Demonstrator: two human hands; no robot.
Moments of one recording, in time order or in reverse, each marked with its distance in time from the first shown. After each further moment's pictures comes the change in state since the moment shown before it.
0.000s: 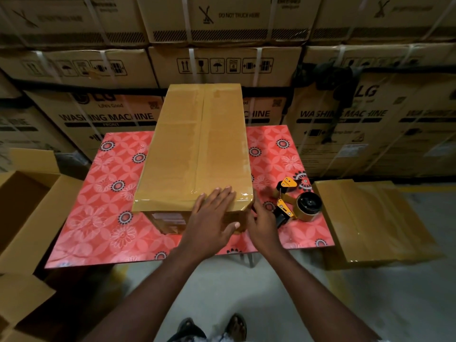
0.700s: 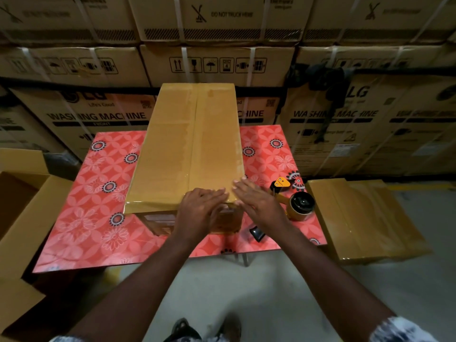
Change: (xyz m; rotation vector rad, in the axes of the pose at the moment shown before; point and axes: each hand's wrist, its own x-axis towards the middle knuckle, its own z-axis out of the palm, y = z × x) left_hand 0.026 -0.022 0.011 0.038 0.412 0.160; right_hand 0.045 -0.006 -0.044 -0.408 -0.190 -0.564
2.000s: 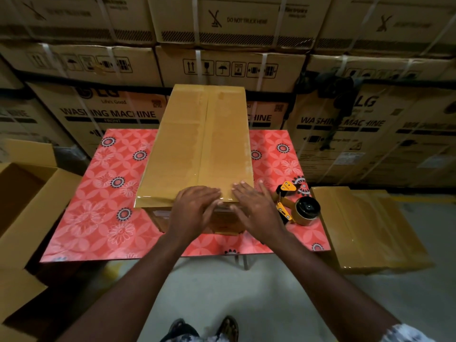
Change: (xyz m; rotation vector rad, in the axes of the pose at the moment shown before) left_hand -0.010 -0.022 -0.021 -0.108 0.017 -0.094; right_hand 0.008 -0.033 0.015 -0.237 0.062 -0.020
